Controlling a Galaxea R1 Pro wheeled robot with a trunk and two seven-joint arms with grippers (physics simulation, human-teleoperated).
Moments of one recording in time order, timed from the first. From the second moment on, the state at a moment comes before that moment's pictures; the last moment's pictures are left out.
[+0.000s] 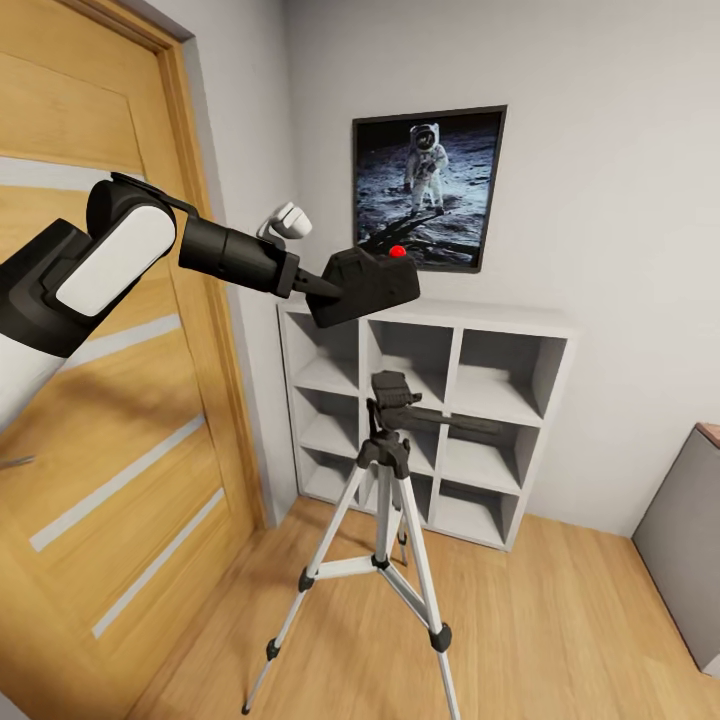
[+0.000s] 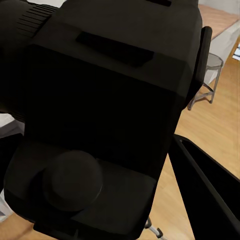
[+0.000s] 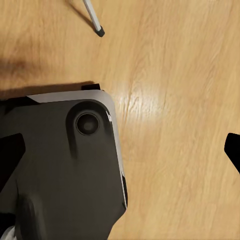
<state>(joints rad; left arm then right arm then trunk) -1.65 0.39 -0.85 -1.24 1.08 1.05 -0.55 -0.13 0.00 -0.05 0.07 -0.05 -0.28 -0.14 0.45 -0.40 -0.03</state>
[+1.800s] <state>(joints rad) -1.65 0.35 -0.95 -1.24 1.09 1.05 -0.55 -0.13 -0.04 -0.04 -0.17 -0.04 -0.29 -0.15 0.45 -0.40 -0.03</state>
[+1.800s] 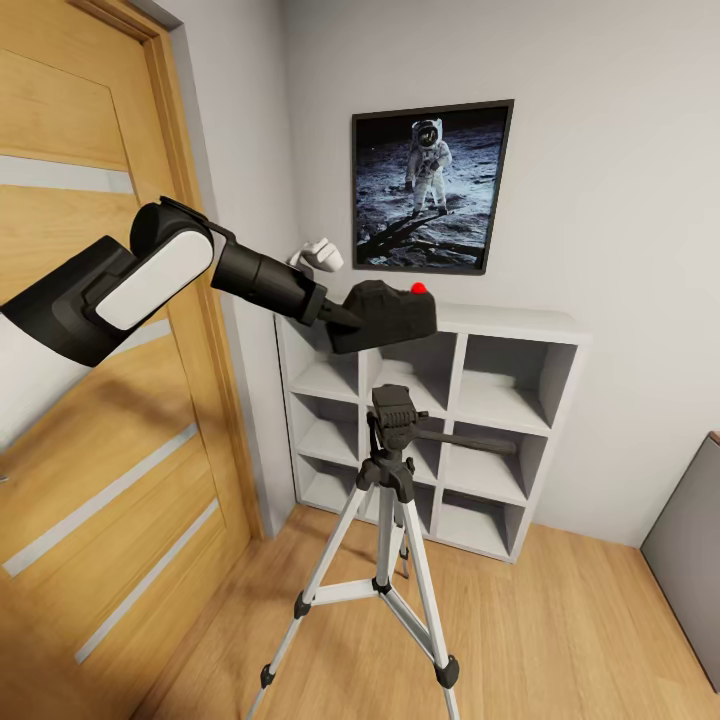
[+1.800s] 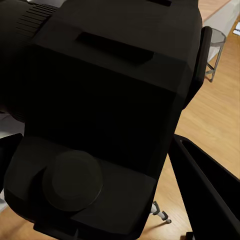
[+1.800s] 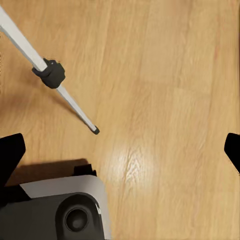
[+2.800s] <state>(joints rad) -1.63 0.30 -1.00 -1.18 1.09 1.05 -0.55 -0.13 -0.10 -0.03 -0.30 -0.03 -0.74 0.06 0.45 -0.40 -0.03</state>
